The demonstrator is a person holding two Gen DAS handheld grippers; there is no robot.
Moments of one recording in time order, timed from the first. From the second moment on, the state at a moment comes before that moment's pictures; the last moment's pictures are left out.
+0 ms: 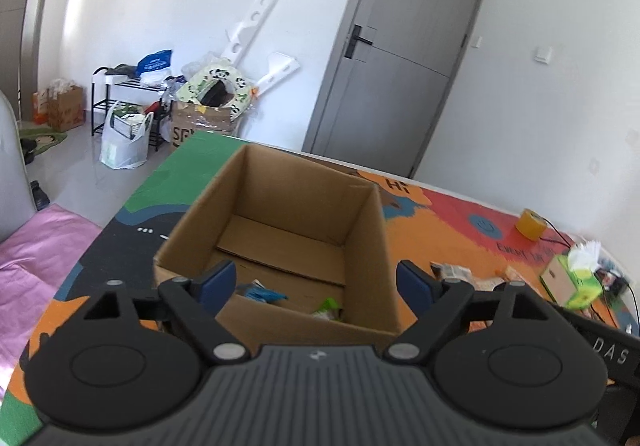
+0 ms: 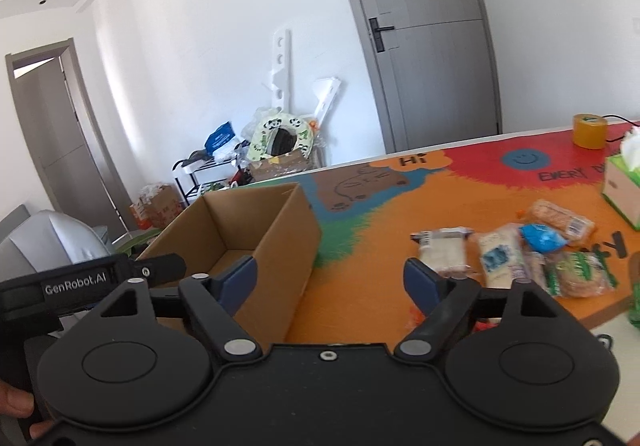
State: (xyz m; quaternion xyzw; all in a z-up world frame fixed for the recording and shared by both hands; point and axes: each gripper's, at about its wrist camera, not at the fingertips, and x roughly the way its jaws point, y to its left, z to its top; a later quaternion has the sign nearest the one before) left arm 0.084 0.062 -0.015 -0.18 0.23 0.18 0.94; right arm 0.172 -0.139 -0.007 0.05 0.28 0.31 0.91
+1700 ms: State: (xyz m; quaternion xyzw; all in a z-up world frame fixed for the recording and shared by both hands) left arm 0.157 -0.070 -0.066 -0.13 0.29 0.06 0.94; right arm 0.205 -0.314 -0.061 0.09 0.30 0.14 0.94
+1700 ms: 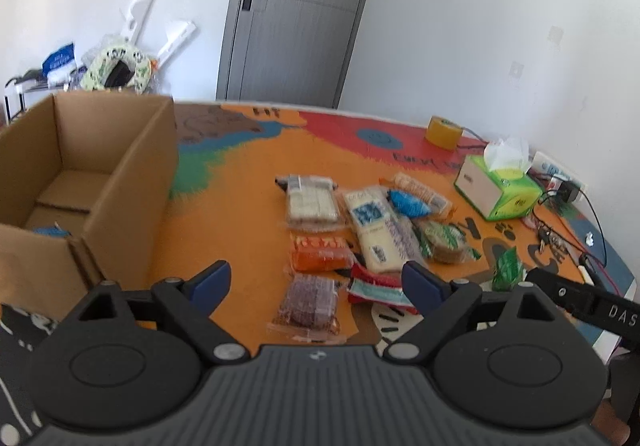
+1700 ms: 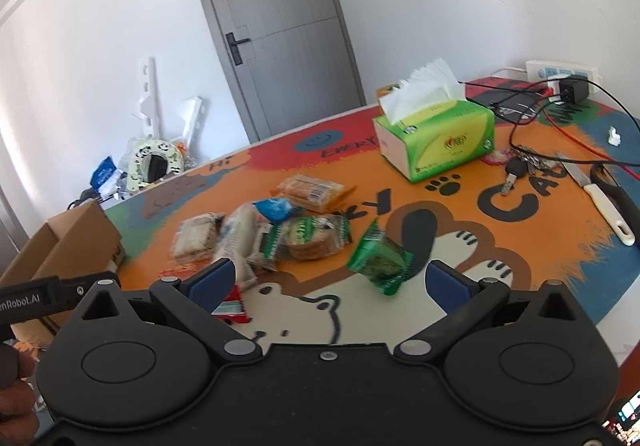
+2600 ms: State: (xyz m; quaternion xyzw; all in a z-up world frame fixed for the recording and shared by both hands) left arm 0.189 -0.058 -0.104 -0.12 0.32 0.10 0.93; right arm 0.262 -0.301 -0.096 0.07 0.33 0.12 0.93
